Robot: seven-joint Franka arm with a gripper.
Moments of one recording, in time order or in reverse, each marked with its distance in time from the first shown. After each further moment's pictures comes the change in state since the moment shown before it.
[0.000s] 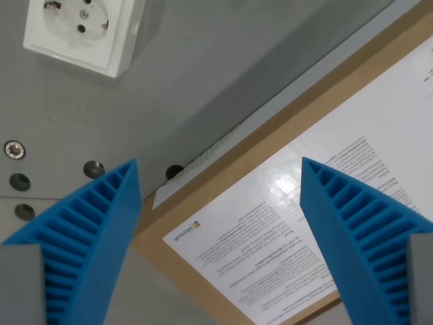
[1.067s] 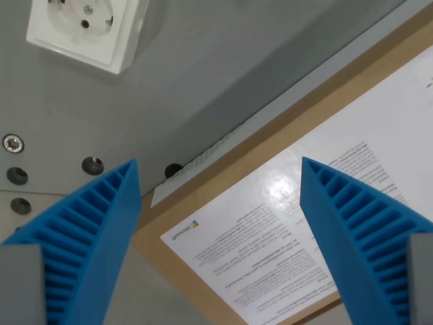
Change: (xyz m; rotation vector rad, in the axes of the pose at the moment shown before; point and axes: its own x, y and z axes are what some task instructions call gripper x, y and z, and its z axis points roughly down) arm 0.000 -0.002 0.001 0.000 -0.001 -0.049
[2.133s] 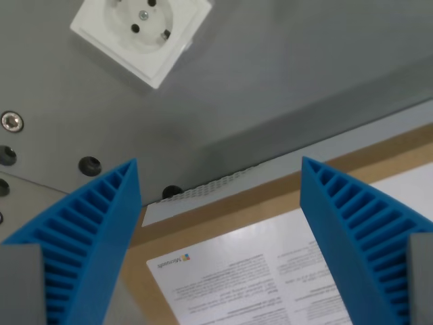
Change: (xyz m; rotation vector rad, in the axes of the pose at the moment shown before) arm 0.018 -0.021 0.019 -0.001 0.019 -0.313
